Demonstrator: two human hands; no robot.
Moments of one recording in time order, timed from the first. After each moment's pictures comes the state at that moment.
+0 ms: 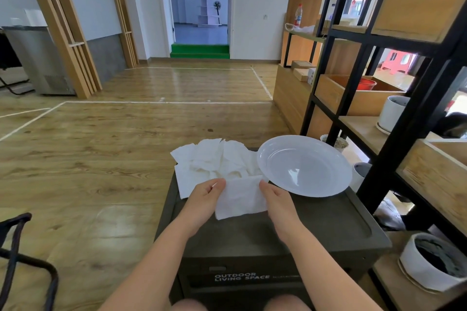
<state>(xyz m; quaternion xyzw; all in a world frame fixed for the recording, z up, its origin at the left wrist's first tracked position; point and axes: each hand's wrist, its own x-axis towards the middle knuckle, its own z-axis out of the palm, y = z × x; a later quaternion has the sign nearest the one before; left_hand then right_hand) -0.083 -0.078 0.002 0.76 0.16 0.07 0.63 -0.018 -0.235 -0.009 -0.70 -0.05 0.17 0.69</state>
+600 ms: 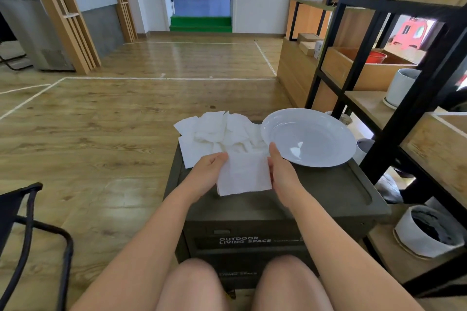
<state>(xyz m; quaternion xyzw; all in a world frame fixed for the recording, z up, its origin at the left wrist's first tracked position) -0.091 -0.072 -0.001 0.76 0.16 0.02 0.63 -0.014 -0.232 -0.008 -0.69 0.00 0.22 0.69</state>
